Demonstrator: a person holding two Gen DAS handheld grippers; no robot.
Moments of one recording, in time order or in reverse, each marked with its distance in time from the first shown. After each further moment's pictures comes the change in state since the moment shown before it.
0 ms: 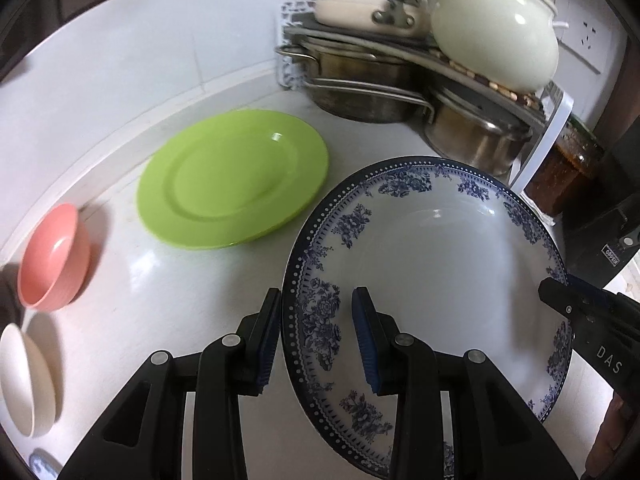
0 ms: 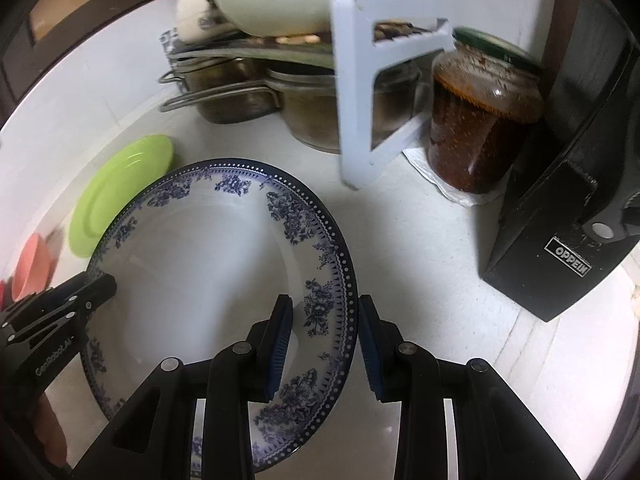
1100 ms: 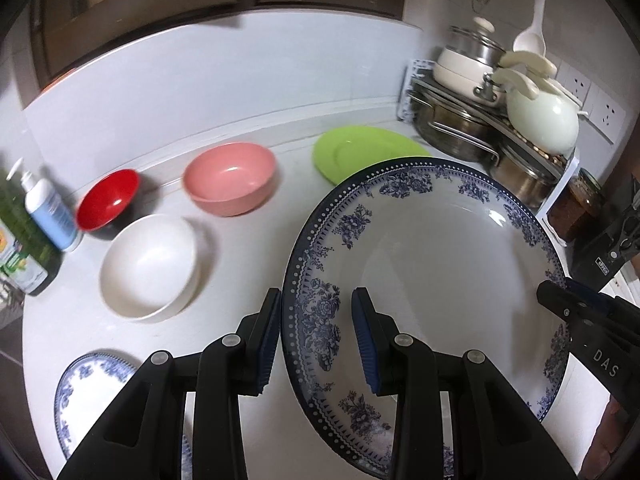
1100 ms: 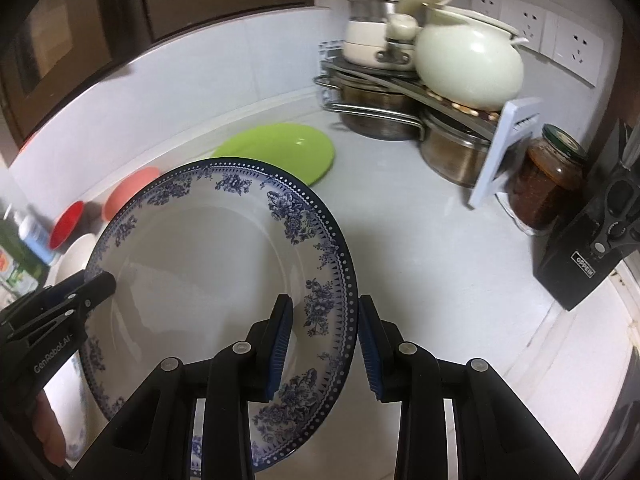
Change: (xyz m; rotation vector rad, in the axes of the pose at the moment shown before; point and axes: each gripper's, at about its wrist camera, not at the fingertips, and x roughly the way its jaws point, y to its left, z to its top) left arm -0.139 0.124 -0.102 -0.219 -0.093 0.136; right arm -0.098 0.123 -0.066 -0.220 -0.076 0.130
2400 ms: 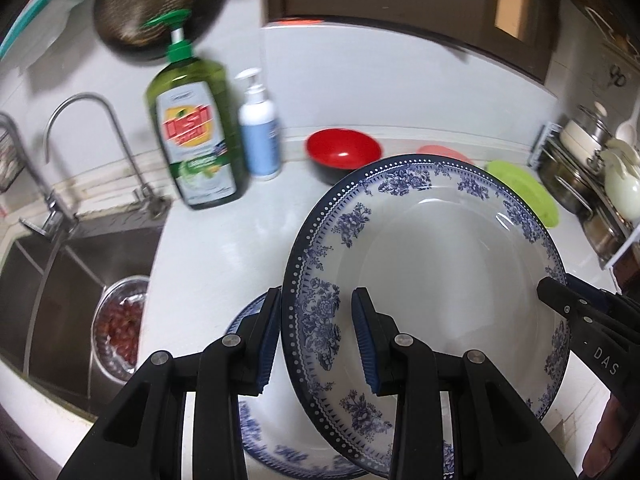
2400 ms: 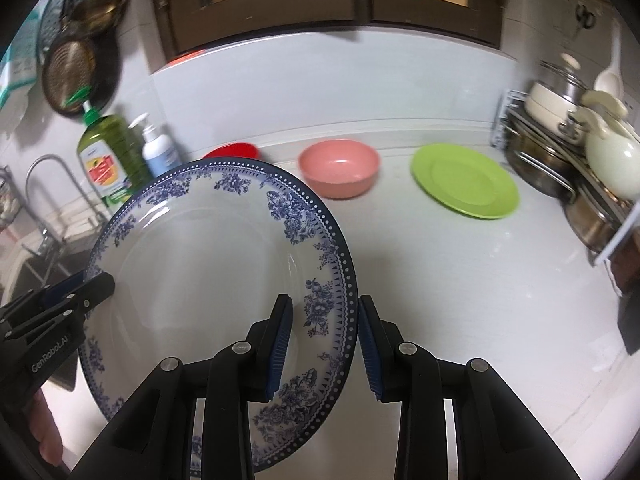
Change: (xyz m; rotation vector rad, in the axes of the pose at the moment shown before) left arm -0.108 0.216 -0.091 -0.276 -0.025 0.259; right arm -0.049 0.215 -0.049 -0.294 -0.020 0.245
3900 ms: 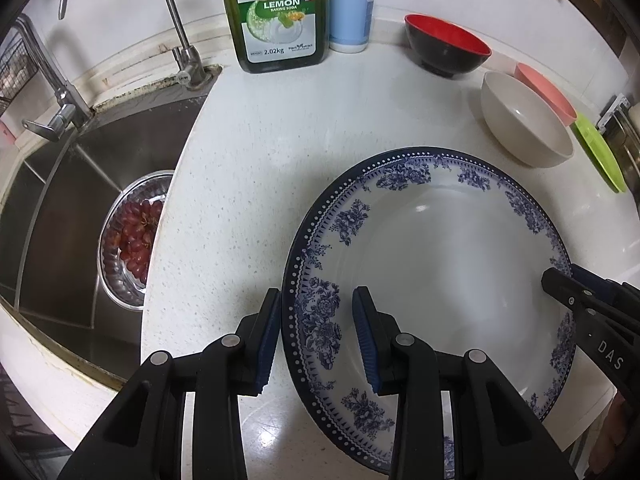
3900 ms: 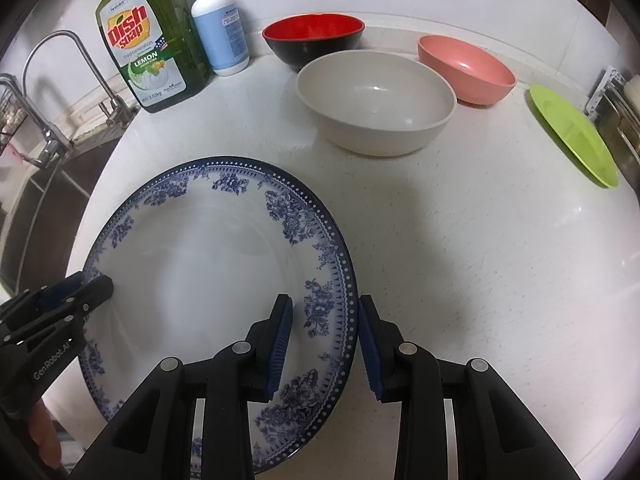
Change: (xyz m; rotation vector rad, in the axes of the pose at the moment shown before) left arm 0.086 0.072 -0.067 -0.099 0.290 0.094; right arm 0.104 0.089 -0.047 -0.145 0.296 0.086
